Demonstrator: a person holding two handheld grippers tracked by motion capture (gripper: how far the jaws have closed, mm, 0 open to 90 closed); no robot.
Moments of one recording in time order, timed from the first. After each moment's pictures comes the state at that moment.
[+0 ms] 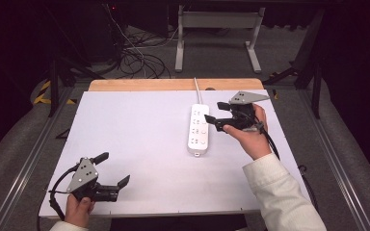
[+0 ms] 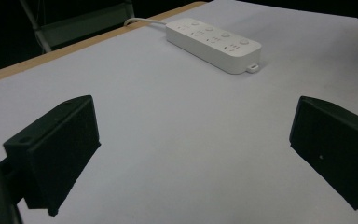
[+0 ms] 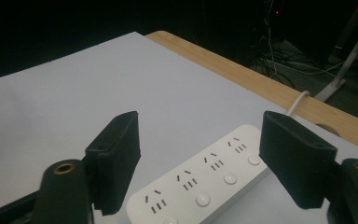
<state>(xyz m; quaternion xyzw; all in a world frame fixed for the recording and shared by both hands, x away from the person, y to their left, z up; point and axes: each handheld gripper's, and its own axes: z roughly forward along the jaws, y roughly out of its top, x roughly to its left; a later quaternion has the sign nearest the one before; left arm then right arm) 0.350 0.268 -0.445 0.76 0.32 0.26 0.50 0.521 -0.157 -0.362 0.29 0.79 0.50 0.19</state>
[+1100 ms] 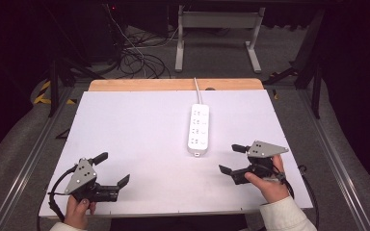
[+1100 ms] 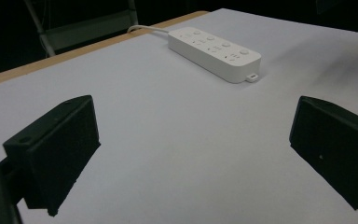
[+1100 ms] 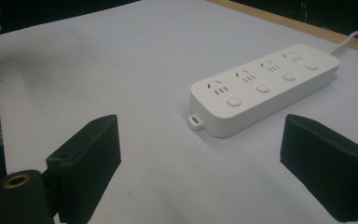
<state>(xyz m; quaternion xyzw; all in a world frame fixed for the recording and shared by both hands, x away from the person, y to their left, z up) 0.347 0.267 -0.444 0.75 0.33 0.27 0.51 0.429 -0.208 -0.441 0.25 0.81 0.51 0.15</state>
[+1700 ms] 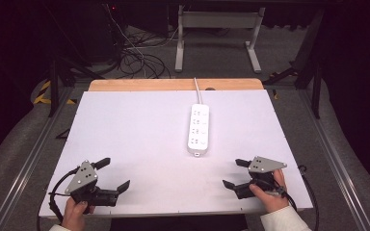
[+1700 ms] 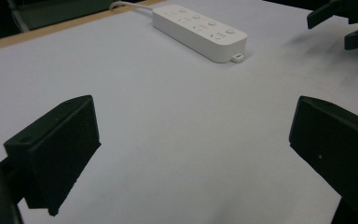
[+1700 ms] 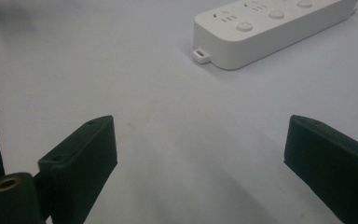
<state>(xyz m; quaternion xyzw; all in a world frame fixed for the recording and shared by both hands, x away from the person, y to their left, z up) 0.345 0.269 -0.451 0.77 0.32 0.23 0.50 0.410 -0.221 -0.487 0.27 0.82 0.48 0.14</state>
